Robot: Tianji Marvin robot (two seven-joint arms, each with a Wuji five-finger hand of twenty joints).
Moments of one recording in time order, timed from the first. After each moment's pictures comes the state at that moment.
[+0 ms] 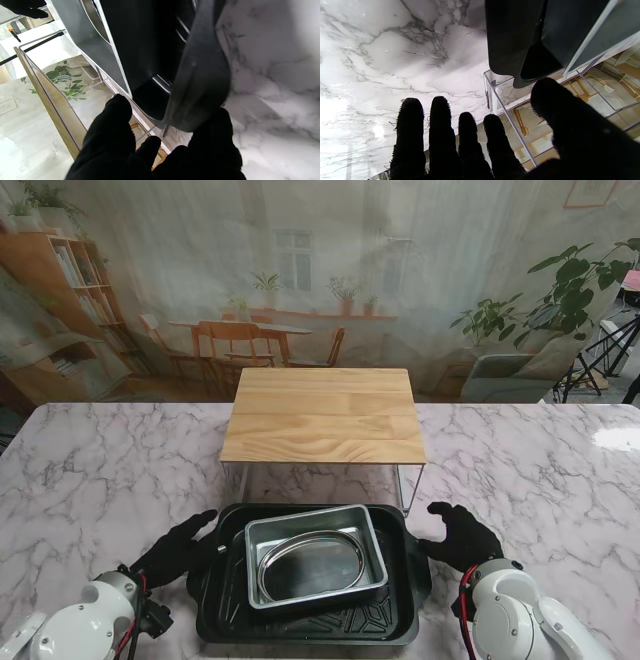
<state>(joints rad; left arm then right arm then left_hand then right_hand) 1.99 -1.08 -1.51 -1.89 0.30 0.10 -0.23 -1.94 -1.09 1.36 -1.96 -0.70 0.44 0.10 1.09 -0.12 0.04 0.04 0.21 0.32 0.01 0.29 0.15 0.38 0.00 0.10 0.34 0.35 0.41 0.45 0.17 0.21 0.93 0.47 0.48 -0.48 0.87 -0.05 0.26 0.17 0.43 0.38 0.27 0.23 0.67 0.33 0.51 0.23 0.47 0.32 0.26 0.31 1.12 0.38</state>
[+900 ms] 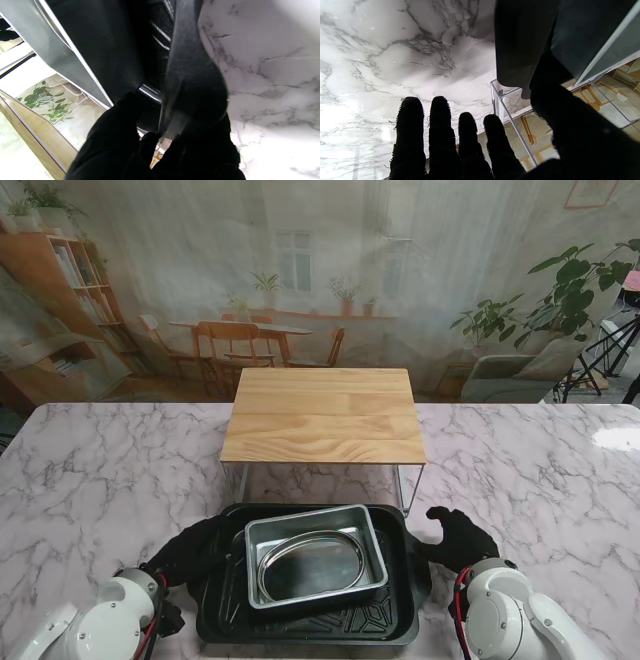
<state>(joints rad) 1.95 -1.07 -1.41 -1.88 0.50 0.19 -0.22 -1.90 -1.08 1.33 -1.94 -0.72 0.51 0.13 1.11 -0.20 0.19 0.08 0.22 0.26 0.07 0.36 0.22 0.33 0.04 0.34 0.36 0.32 0.47 0.57 0.22 0.17 0.95 0.46 0.48 -0.48 0.87 -0.05 0.26 0.17 0.43 0.37 0.27 0.23 0.67 0.33 0.51 0.23 0.47 0.32 0.27 0.31 1.12 0.38</state>
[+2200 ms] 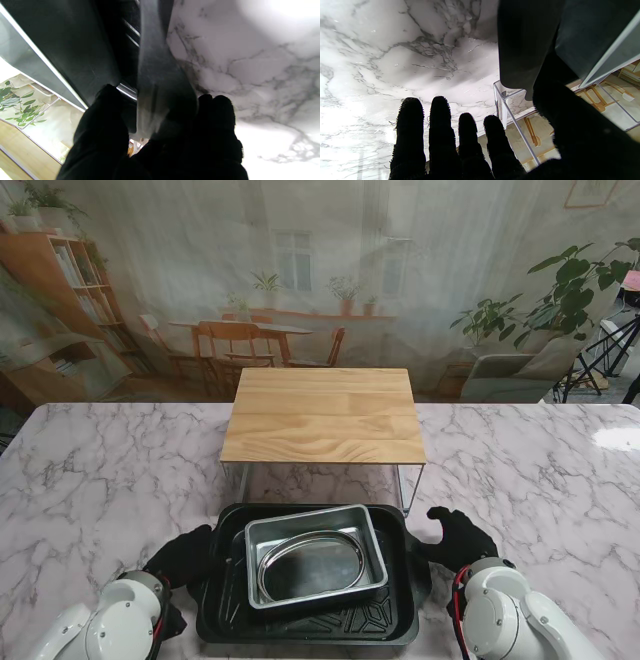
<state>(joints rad) 1.94 -1.07 -1.37 -1.91 0.59 0.36 -0.19 -1.89 -1.08 1.31 -1.92 -0.72 0.53 0.12 1.03 -0.21 0.02 0.07 0.30 0.44 0.05 0.34 0.49 0.41 0.09 0.39 0.53 0.35 0.53 0.57 0.34 0.23 1.08 0.51 0.48 -0.48 0.84 -0.05 0.25 0.17 0.43 0.37 0.26 0.23 0.67 0.32 0.51 0.23 0.47 0.32 0.26 0.31 1.12 0.38</state>
